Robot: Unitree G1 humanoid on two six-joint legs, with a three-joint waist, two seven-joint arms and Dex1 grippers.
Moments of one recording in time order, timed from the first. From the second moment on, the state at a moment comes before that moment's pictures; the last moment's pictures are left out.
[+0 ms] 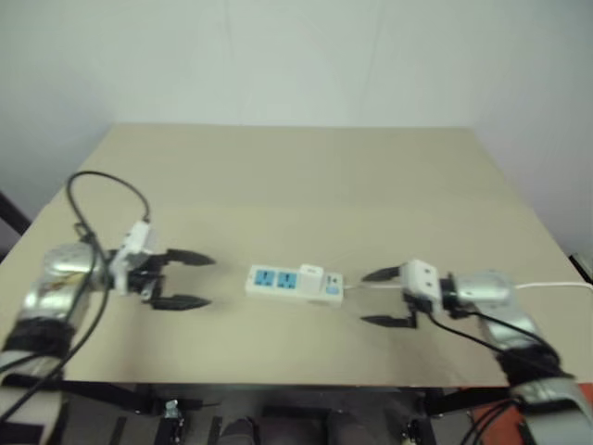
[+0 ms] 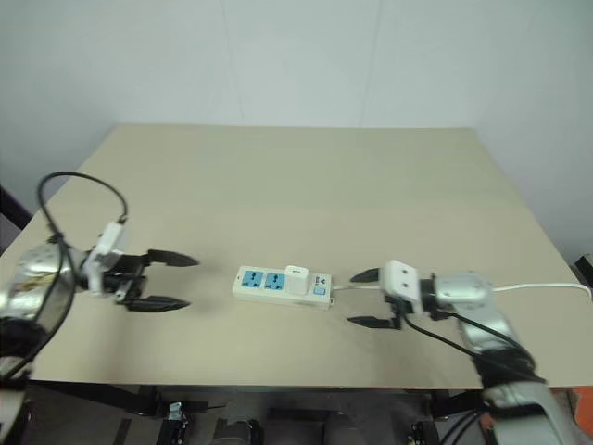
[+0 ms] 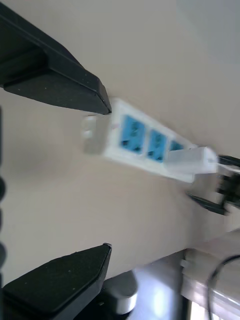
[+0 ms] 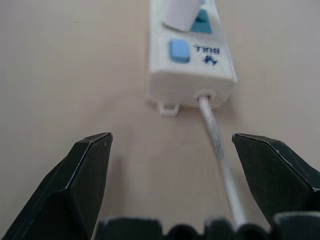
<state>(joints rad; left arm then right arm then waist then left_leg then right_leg) -0.46 1.04 -0.09 0.48 -0.64 -0.04 -1.61 -0.36 -0.82 0.04 0.25 0.23 -0.23 1.37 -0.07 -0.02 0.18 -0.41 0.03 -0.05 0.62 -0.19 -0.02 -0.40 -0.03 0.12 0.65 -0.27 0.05</state>
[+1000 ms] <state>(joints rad) -0.29 1.05 0.22 0.34 -0.55 0.07 -1.58 0.06 -1.09 -0.37 0.04 0.38 -0.05 1.37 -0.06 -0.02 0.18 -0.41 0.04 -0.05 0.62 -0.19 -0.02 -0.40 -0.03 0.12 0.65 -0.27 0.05</state>
